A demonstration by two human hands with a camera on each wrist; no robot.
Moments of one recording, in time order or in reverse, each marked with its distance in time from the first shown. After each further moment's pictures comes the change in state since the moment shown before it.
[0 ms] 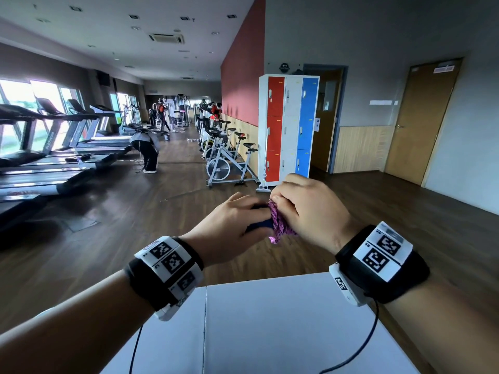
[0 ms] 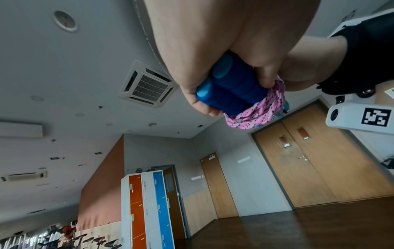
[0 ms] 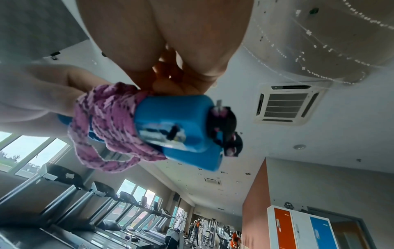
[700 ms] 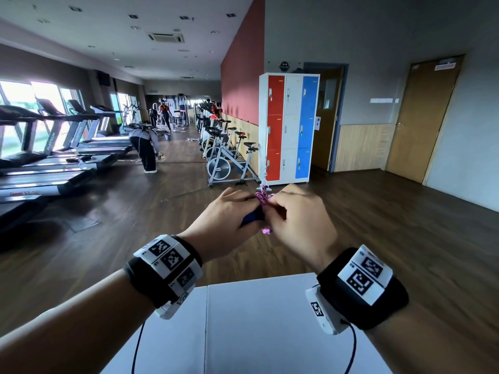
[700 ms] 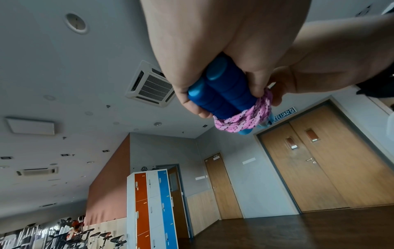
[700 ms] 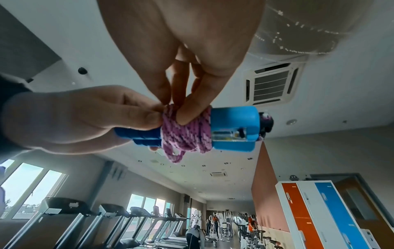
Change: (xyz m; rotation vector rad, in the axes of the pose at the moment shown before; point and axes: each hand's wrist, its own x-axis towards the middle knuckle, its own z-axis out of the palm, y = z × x) left_hand 0.000 -0.010 0.002 0.081 -0.023 -0.202; right_hand -0.013 -0.024 0.025 0.173 0.124 0.237
